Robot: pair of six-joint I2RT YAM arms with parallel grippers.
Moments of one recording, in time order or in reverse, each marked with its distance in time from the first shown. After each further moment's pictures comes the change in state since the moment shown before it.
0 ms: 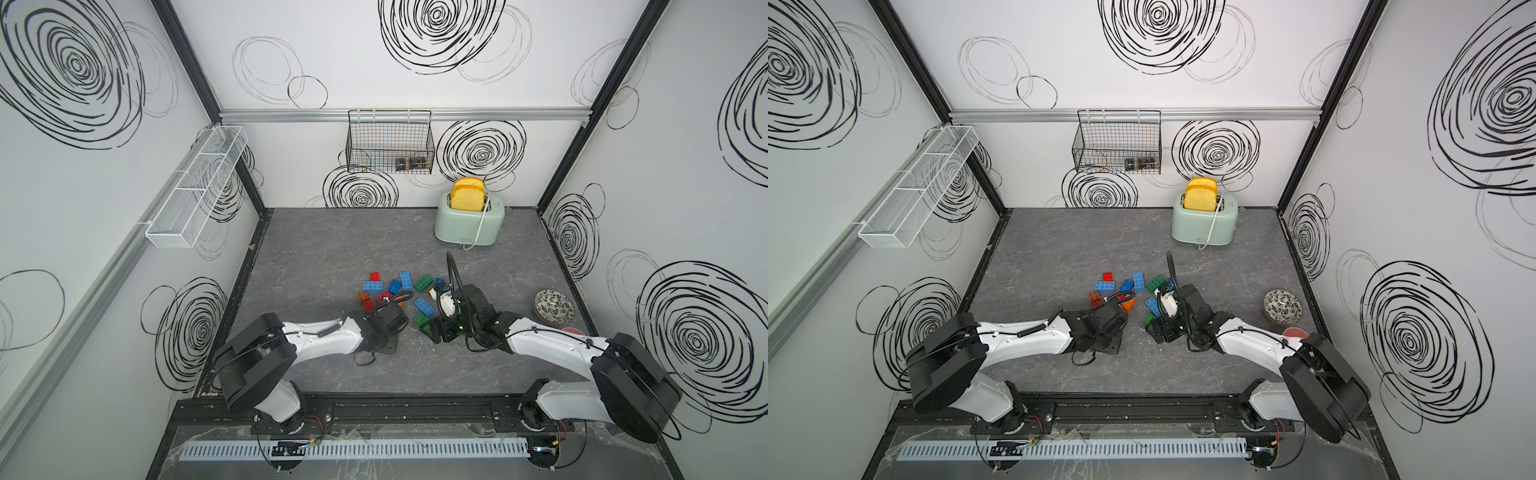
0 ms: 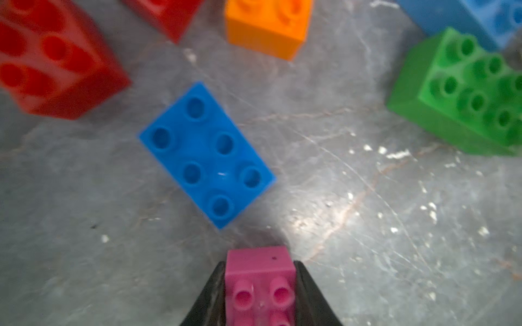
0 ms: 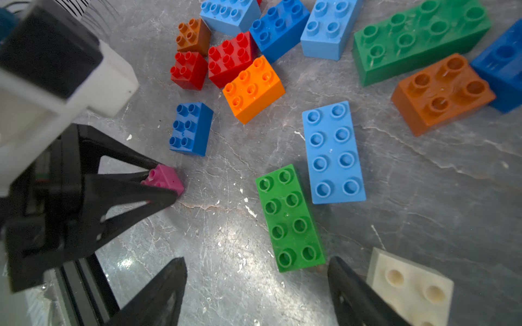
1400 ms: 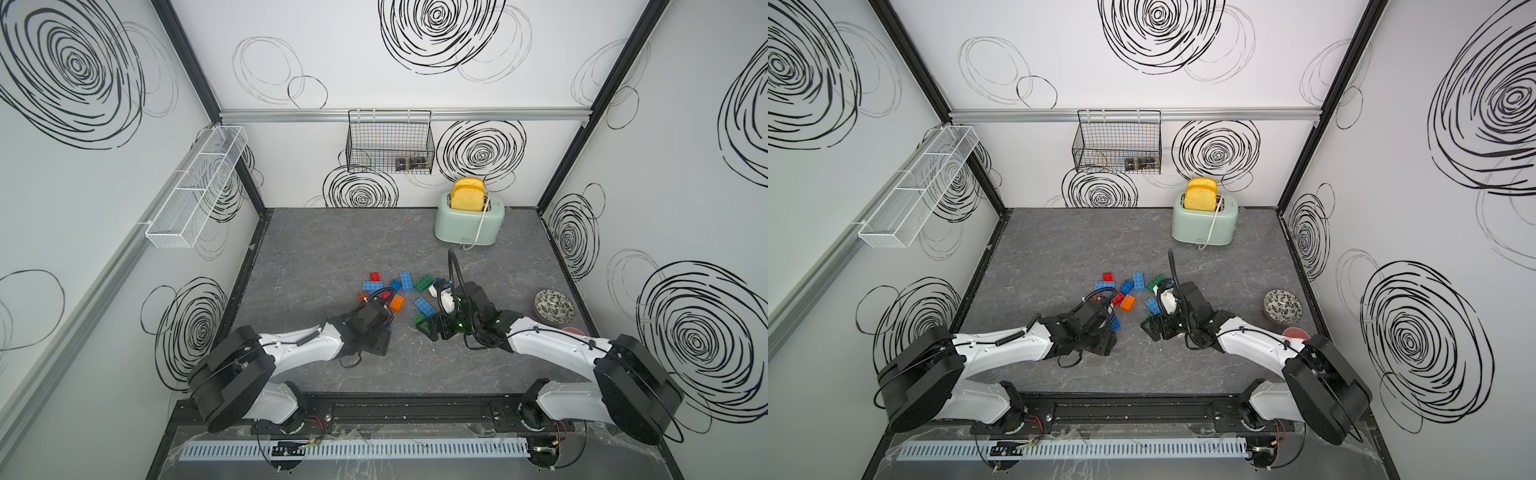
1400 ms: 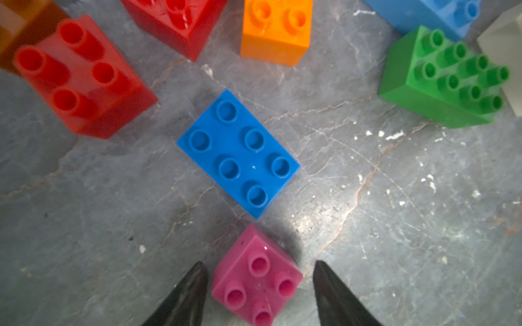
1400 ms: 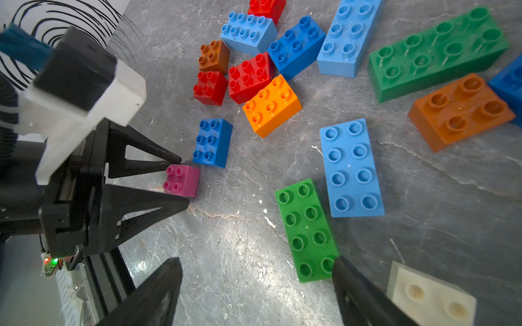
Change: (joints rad) left arm 0.134 -0.154 -0.163 0.123 0.061 0.188; right arm -0.015 -0.030 0.000 0.028 -0.058 0.055
